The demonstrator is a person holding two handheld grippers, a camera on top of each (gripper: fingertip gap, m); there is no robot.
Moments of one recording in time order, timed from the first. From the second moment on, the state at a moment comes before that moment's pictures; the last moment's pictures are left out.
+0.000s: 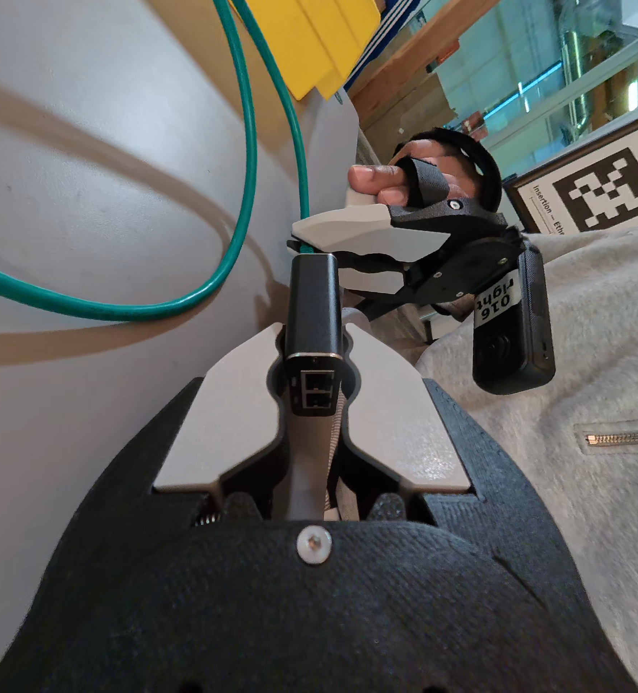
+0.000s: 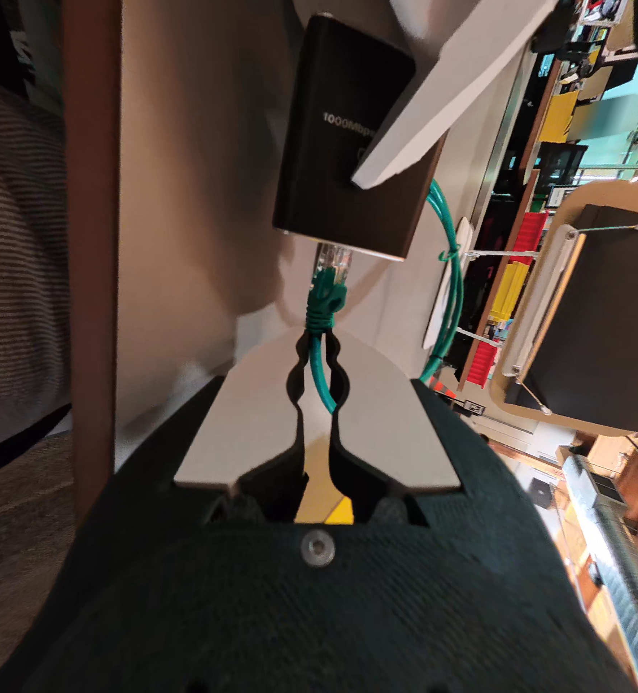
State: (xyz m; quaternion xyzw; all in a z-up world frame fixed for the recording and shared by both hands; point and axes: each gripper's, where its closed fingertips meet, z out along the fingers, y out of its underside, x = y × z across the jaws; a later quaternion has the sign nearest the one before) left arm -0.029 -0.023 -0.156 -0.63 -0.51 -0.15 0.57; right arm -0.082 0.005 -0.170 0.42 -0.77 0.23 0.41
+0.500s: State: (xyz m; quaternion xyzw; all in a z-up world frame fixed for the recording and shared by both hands) left arm -0.031 -0.026 -0.152 -0.60 -0.51 -0.17 0.59; right arm -0.088 0.000 -0.163 0.40 -0.77 0.23 0.45
